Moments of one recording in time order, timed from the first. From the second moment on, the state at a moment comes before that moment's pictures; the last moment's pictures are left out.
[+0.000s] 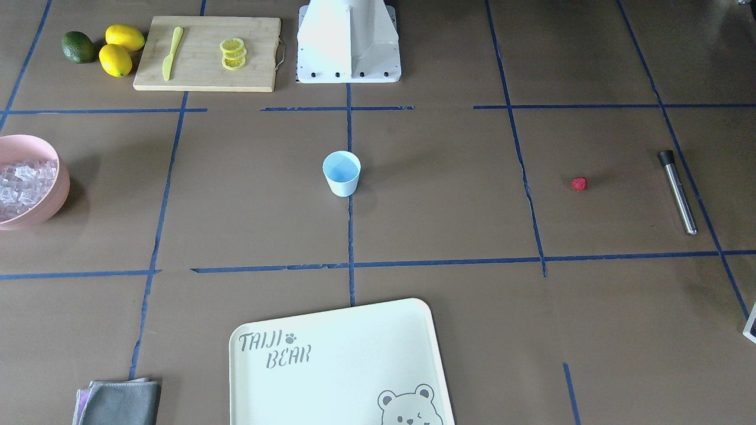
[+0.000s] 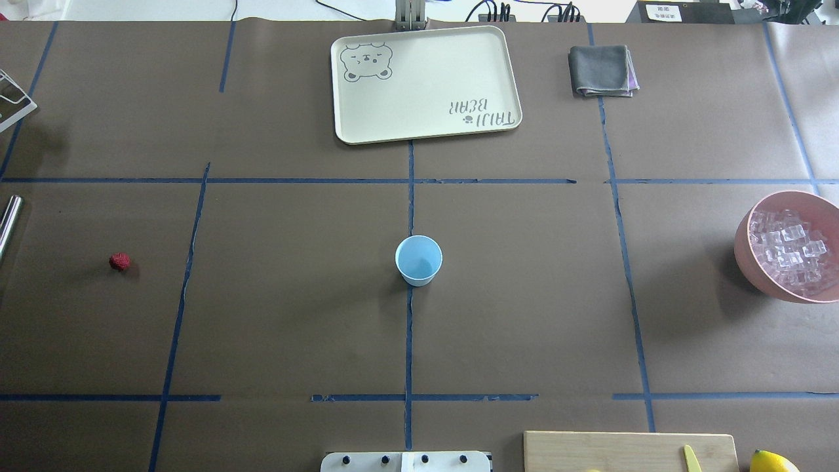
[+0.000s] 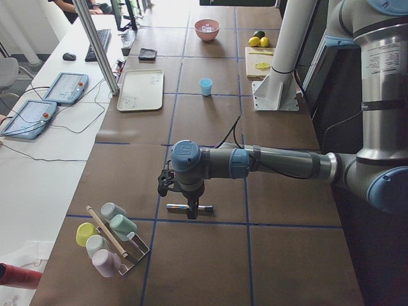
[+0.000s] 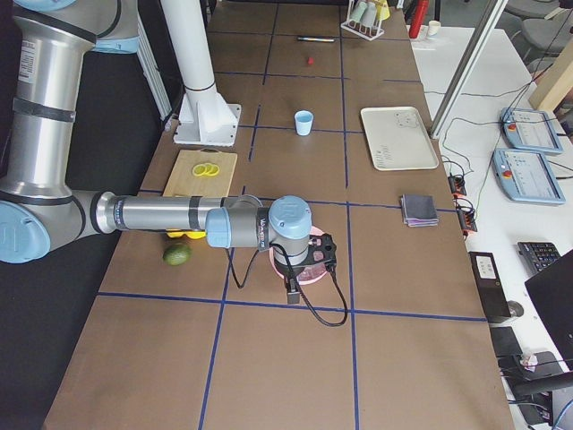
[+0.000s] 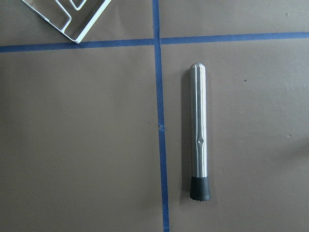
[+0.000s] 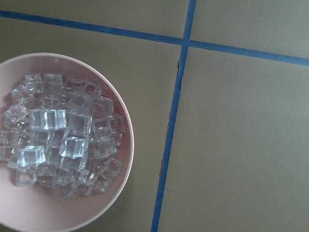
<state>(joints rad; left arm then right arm) -1.54 -1.43 -1.81 -1.45 -2.38 0.05 1.54 -1.80 1.83 -1.55 2.35 -0.09</state>
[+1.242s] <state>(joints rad) -1.54 -1.43 -1.82 -1.45 -2.38 0.05 1.54 -1.82 1.84 -1.54 2.39 -0.10</state>
